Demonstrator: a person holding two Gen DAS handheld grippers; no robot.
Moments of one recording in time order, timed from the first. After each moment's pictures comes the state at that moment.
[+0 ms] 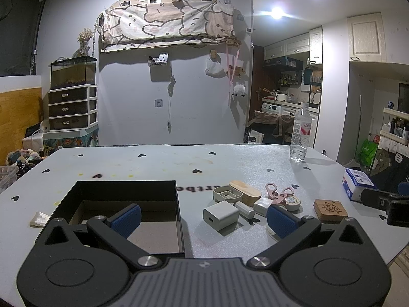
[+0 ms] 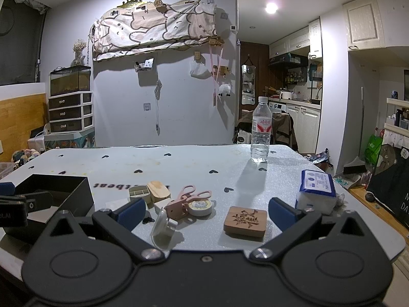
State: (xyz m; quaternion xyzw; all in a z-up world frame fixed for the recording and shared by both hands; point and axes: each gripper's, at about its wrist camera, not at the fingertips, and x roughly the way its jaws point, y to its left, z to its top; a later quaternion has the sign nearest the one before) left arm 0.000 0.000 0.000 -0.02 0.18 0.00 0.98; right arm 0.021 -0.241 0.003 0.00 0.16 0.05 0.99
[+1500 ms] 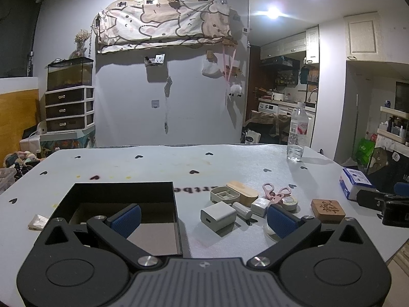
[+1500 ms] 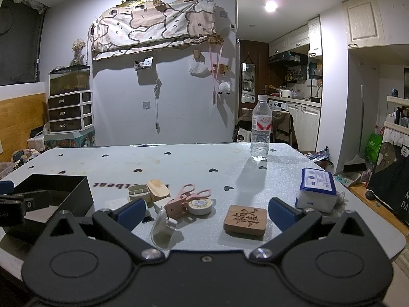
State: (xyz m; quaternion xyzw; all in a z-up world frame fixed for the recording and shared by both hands) left arm 0.005 0.000 -0.002 -0.02 0.19 -0.01 0.98; right arm 0.021 -0.239 0.005 0.00 0.16 0.05 0.98
